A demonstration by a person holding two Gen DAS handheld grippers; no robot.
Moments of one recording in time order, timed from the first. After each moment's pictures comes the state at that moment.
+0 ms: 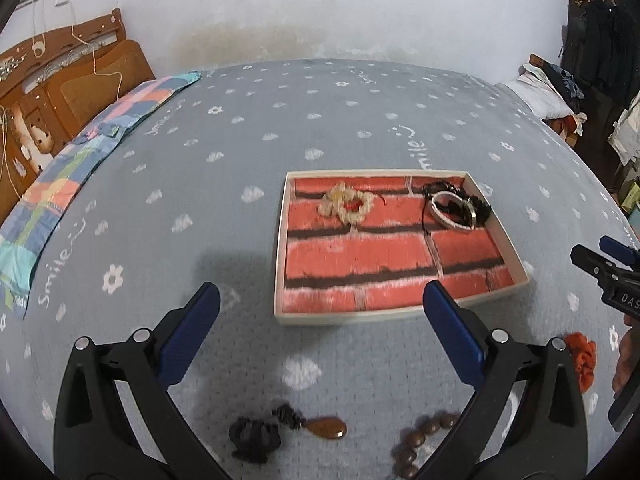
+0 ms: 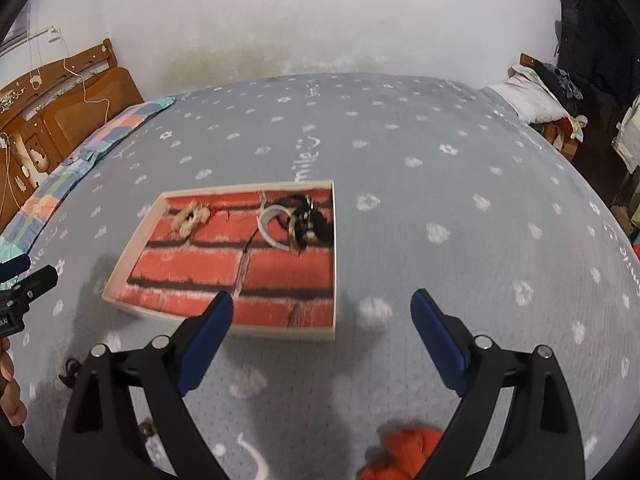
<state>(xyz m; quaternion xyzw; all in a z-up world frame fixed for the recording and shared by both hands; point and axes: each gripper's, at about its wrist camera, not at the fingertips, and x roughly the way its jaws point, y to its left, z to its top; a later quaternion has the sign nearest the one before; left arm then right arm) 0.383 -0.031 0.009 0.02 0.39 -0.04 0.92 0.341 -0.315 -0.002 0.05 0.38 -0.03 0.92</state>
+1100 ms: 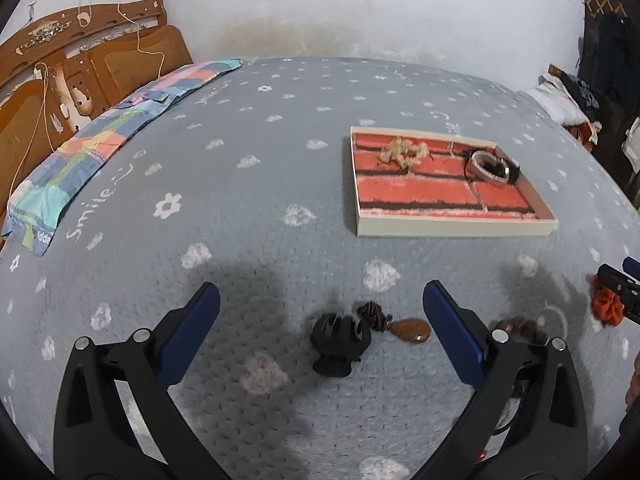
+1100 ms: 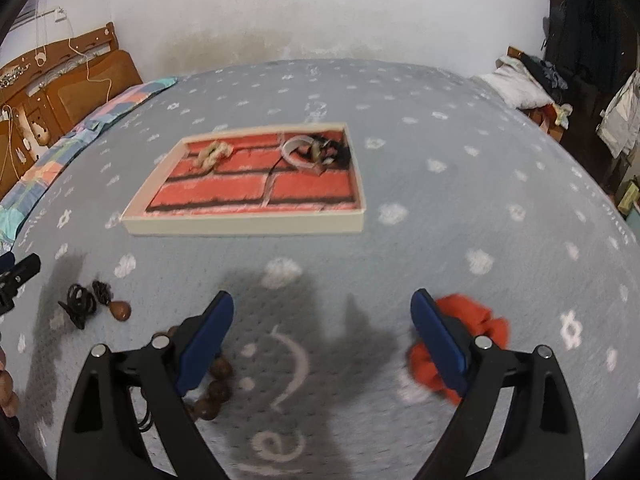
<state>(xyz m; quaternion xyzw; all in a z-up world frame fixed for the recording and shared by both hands) 0.290 0.049 -0.045 0.01 0.38 0.00 0.93 0.249 -0.255 -0.051 0.04 0.39 -0.05 0.92</state>
